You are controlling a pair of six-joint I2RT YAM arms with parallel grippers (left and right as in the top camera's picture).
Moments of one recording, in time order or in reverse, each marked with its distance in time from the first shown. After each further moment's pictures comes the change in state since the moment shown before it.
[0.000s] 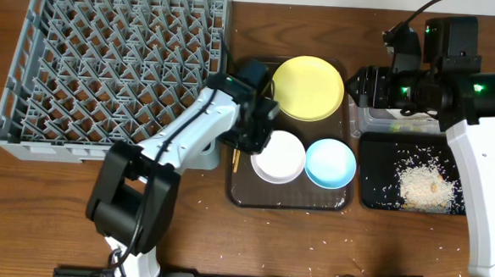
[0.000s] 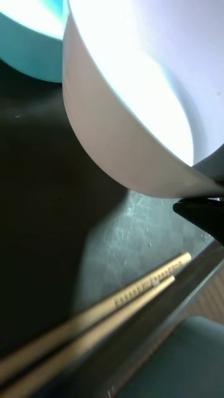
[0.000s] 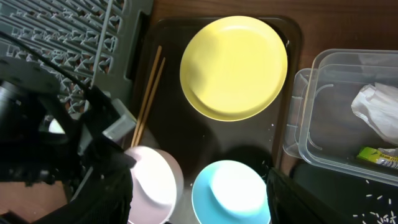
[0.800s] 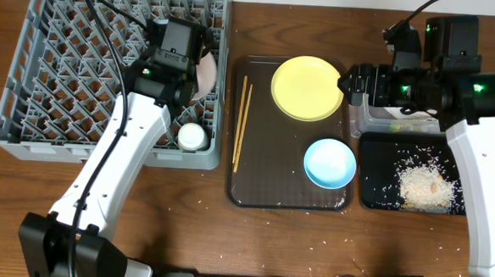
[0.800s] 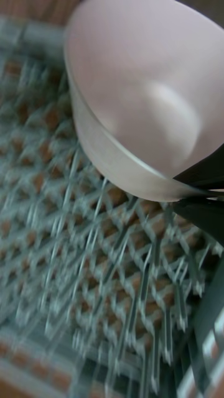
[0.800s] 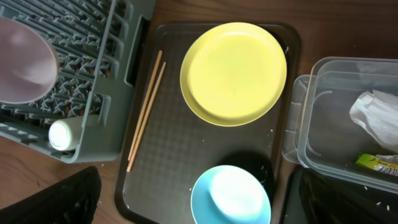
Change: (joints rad) left arm 0.212 -0.313 0.018 0.148 -0.845 -0.313; right arm 0.000 0.000 0.000 0.019 0.000 -0.003
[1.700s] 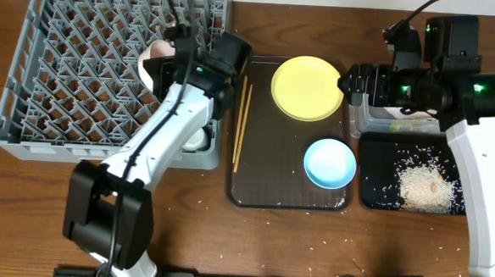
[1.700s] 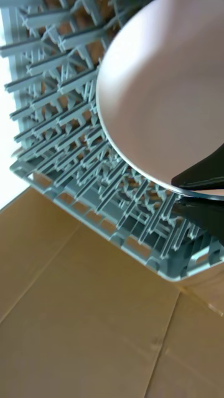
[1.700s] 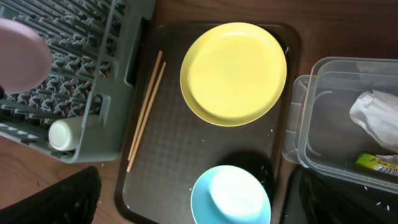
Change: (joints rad) left arm -0.136 0.213 0.000 0.027 -0.712 -0.079; right arm 0.000 0.000 0.000 0.000 0.000 0.000
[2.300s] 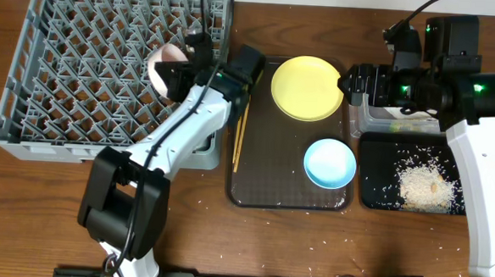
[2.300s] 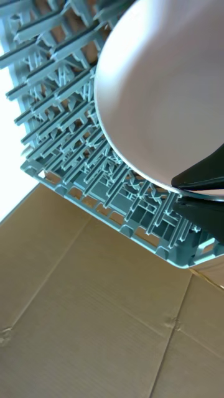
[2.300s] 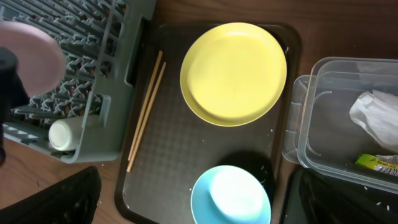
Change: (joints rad) left arm -0.062 0.064 -0.017 0.003 -0.095 0.000; right arm 0.000 0.000 0.000 0.000 0.000 0.000
